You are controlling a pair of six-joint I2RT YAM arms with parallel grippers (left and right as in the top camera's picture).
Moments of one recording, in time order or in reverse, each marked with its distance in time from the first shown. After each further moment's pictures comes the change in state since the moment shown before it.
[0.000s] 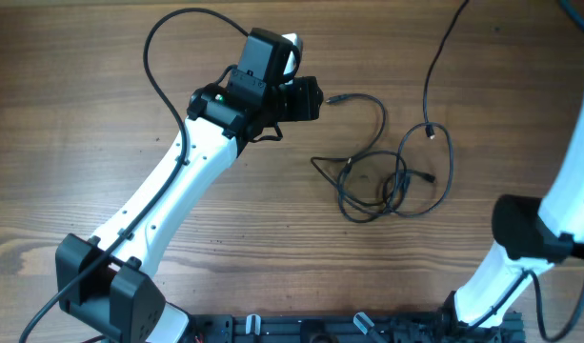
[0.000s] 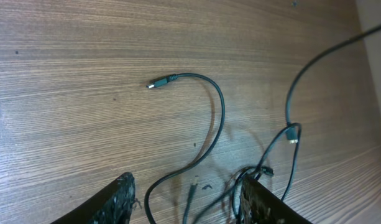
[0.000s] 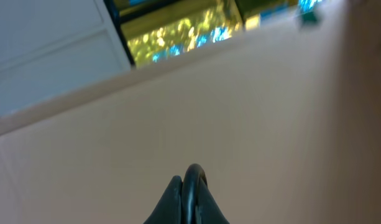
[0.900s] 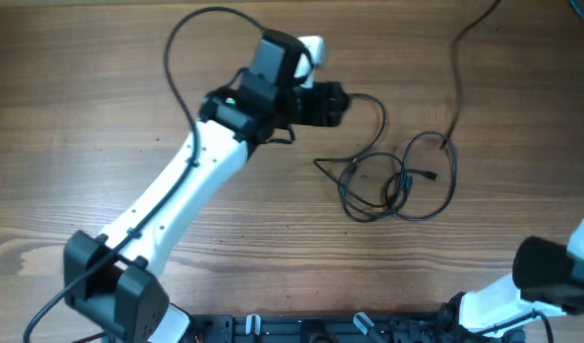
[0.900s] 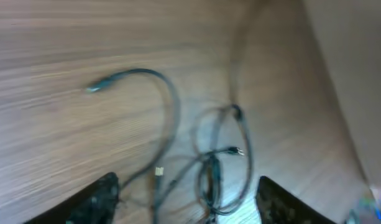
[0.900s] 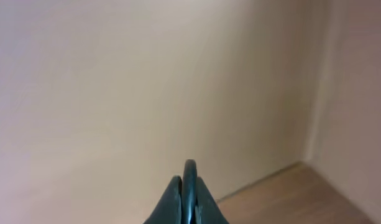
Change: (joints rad) left arm -0.052 0.016 0.000 0.079 0.142 0.059; right arm -0.187 -0.224 -0.560 -0.172 -0.185 -0.104
